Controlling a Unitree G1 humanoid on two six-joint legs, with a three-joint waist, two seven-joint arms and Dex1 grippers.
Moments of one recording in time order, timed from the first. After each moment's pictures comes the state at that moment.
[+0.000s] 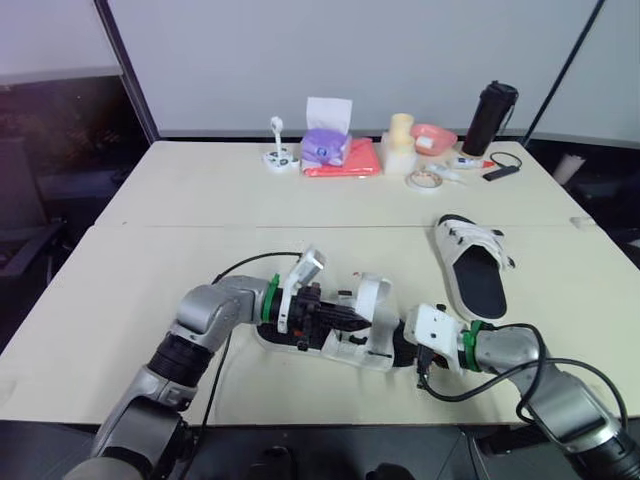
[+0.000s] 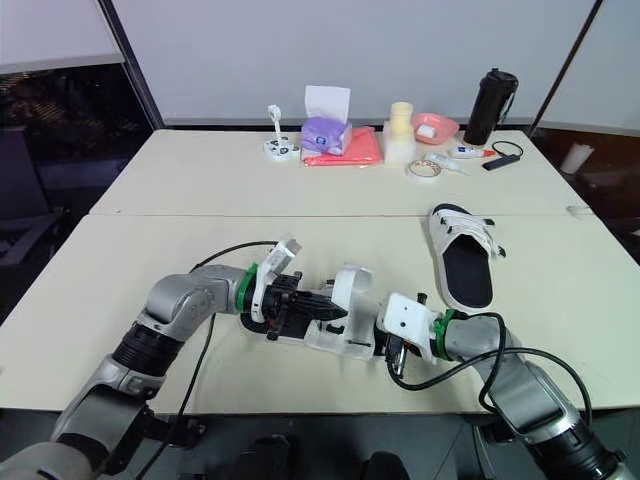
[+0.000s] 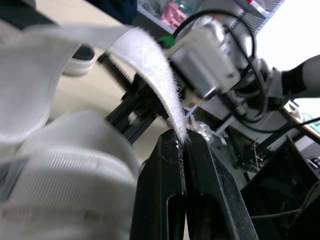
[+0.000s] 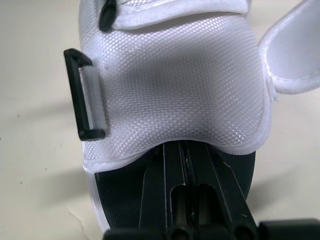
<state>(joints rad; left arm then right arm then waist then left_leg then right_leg) -0.64 0.36 -0.30 0.10 -0.63 0.82 -1.22 -0.07 -0.80 0.21 -0.39 0.00 0.34 0.86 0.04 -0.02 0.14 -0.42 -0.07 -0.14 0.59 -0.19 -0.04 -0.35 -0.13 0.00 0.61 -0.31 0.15</state>
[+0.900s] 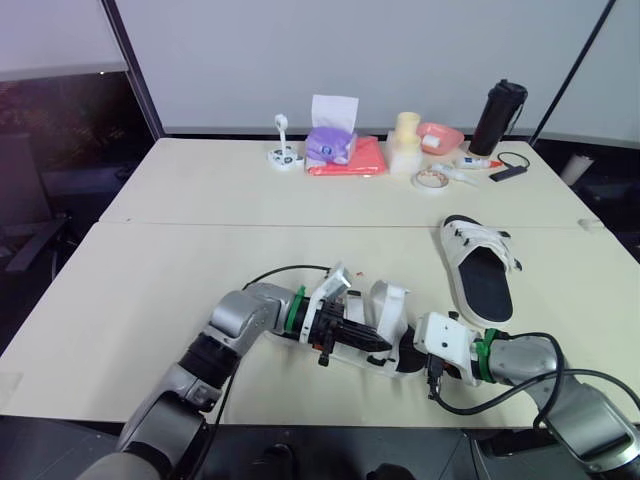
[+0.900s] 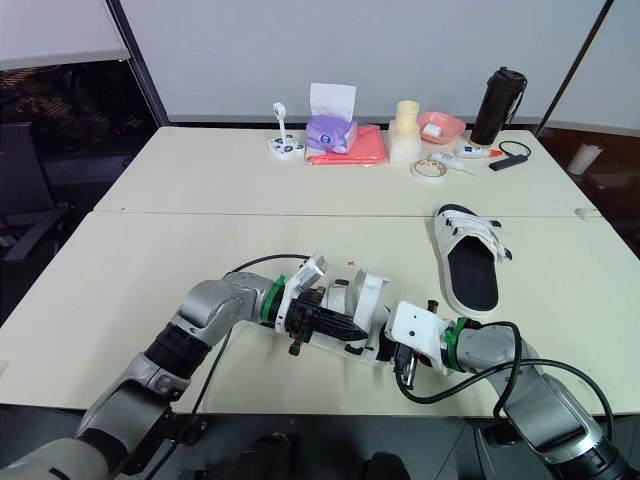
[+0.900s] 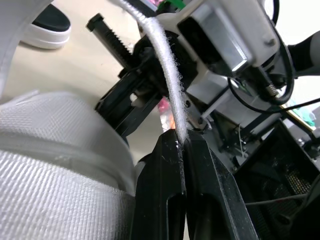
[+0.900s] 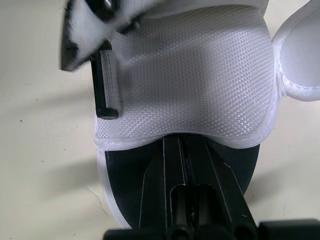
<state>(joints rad) -0.67 0.25 -0.39 0.21 -0.51 0.75 -1.28 0.00 -0.83 0.17 -0.48 0.02 0.40 0.86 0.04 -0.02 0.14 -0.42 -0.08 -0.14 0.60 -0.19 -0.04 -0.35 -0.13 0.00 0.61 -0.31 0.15</state>
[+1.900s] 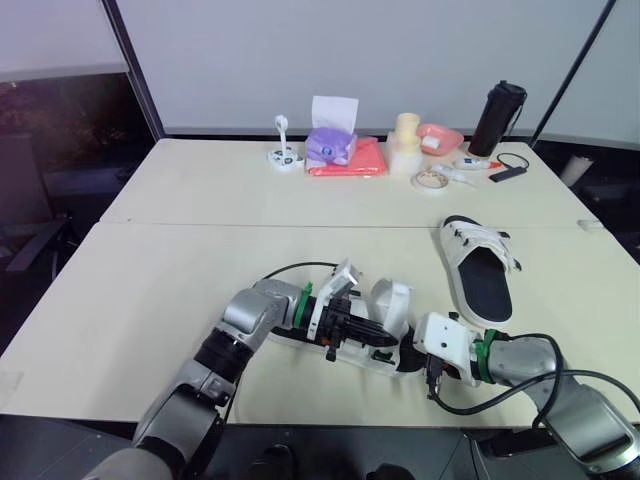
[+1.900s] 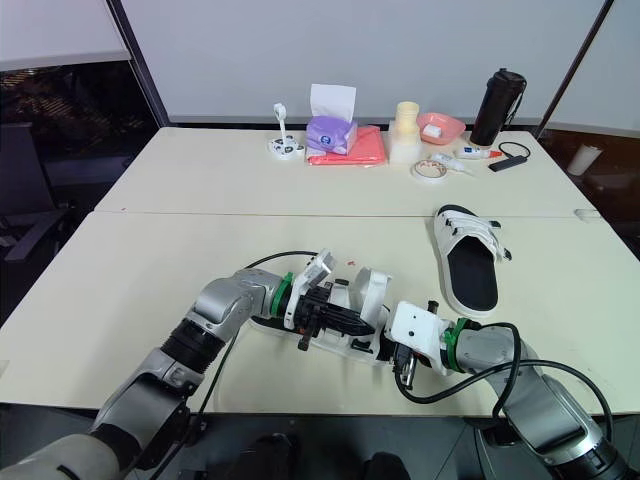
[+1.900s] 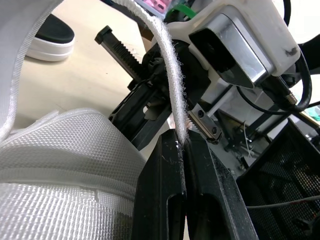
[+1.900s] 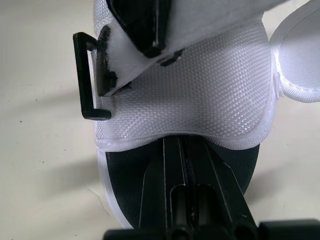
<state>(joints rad) -0.69 0.19 -0.39 0.28 -0.44 0.69 -1.33 0.00 -0.83 0.17 -0.48 0.02 0.41 0.84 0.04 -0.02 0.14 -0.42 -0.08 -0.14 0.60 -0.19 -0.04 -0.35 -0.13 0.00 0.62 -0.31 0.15</state>
